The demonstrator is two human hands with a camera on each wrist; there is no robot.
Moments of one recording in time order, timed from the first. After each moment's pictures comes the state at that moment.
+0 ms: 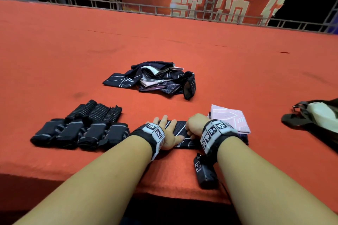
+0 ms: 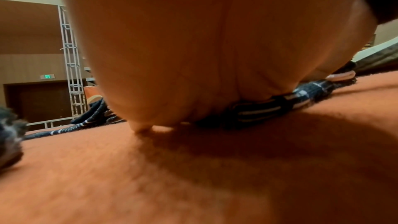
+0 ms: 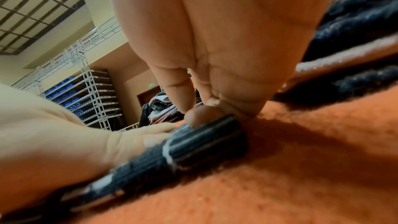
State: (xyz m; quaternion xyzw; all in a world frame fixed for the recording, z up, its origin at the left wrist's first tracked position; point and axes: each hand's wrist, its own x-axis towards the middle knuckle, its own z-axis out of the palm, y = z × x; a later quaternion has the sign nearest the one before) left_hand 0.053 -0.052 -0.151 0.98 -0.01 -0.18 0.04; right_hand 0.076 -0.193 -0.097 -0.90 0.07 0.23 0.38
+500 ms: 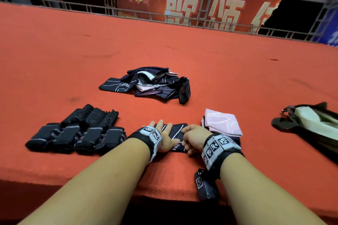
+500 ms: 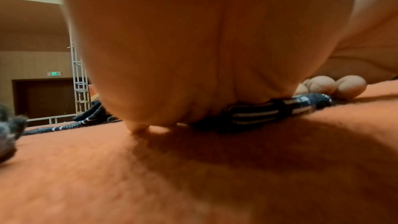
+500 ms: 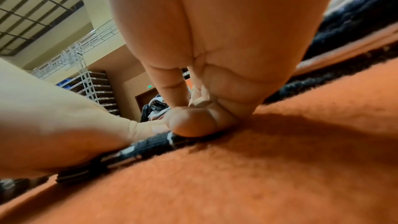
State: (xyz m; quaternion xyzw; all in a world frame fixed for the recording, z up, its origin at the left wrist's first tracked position) left_hand 0.050 -0.055 -0.146 0.98 0.00 -0.18 0.04; right_hand 0.051 -0.205 -0.125 -0.83 0.11 0.21 0.50
